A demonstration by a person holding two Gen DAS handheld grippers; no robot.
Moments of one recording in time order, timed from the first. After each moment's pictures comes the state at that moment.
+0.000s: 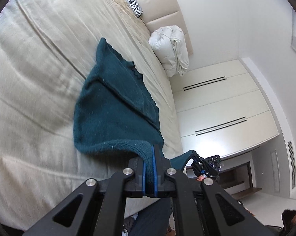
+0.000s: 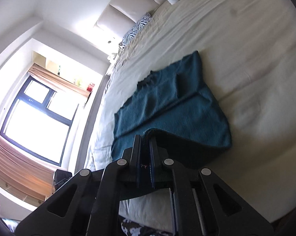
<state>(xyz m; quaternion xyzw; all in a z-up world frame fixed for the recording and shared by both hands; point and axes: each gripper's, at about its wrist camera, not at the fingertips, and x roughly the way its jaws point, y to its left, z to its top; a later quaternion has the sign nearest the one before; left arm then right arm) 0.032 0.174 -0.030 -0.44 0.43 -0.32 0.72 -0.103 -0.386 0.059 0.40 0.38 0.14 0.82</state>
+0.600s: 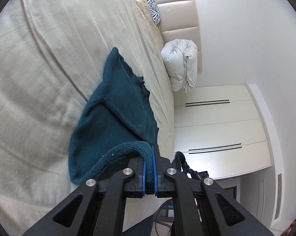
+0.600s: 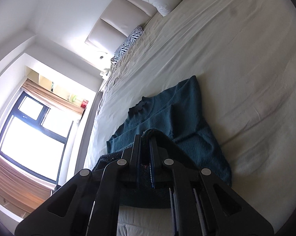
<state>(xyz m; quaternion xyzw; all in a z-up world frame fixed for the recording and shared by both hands) 0.101 0.188 -0.046 -0.52 0.44 -0.28 0.68 -0.020 -0.411 0.047 0.42 0.35 0.09 0.83</state>
